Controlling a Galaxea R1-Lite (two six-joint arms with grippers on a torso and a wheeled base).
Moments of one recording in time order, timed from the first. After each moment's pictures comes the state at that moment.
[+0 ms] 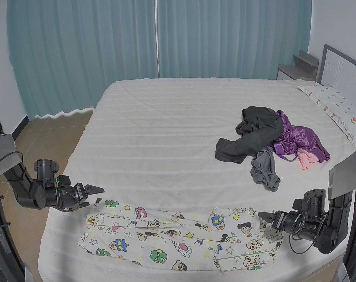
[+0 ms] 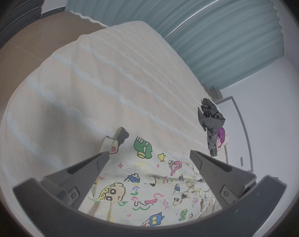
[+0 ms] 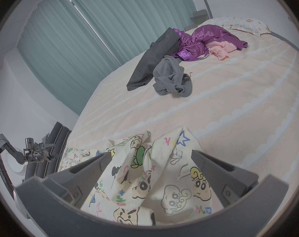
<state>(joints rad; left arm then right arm) 0.16 2.17 -0.69 -0.65 -0.60 -0.43 0.24 2.26 -0.08 -1.55 0.05 0.54</state>
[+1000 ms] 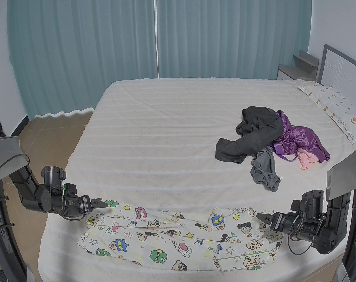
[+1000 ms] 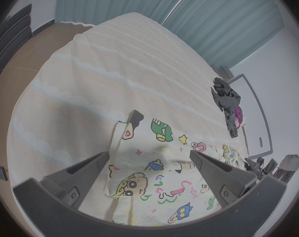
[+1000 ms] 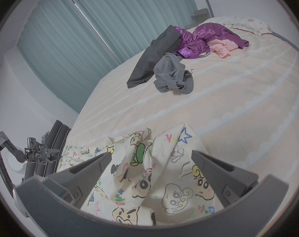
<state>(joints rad) 0.12 2.21 -0.68 -0.57 -0.46 -0.24 0.25 2.27 -0.08 -1.55 0.05 0.53</state>
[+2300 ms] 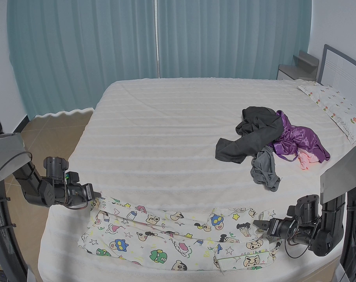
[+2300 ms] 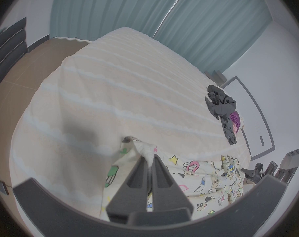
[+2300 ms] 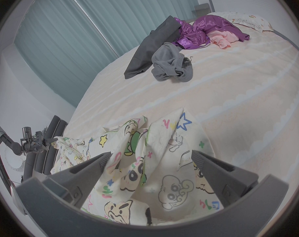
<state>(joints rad) 0.09 2.22 -0.77 -0.65 -0.46 -0.25 0.27 2.33 -0.08 -1.55 0.05 0.53</state>
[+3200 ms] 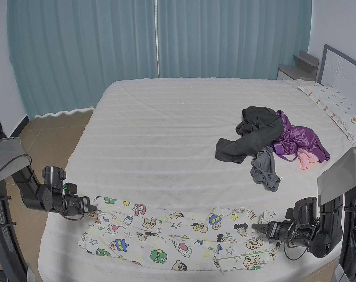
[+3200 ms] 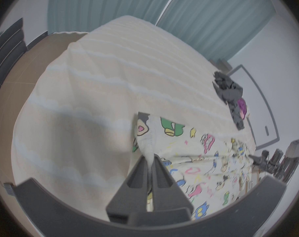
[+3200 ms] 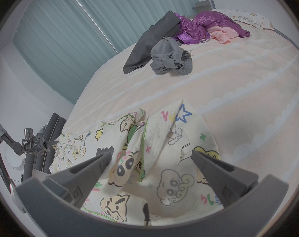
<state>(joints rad) 0.14 2.26 -0.72 -0.53 -0.45 -0.08 0.28 2.35 -0.07 -1.55 0.05 0.54</state>
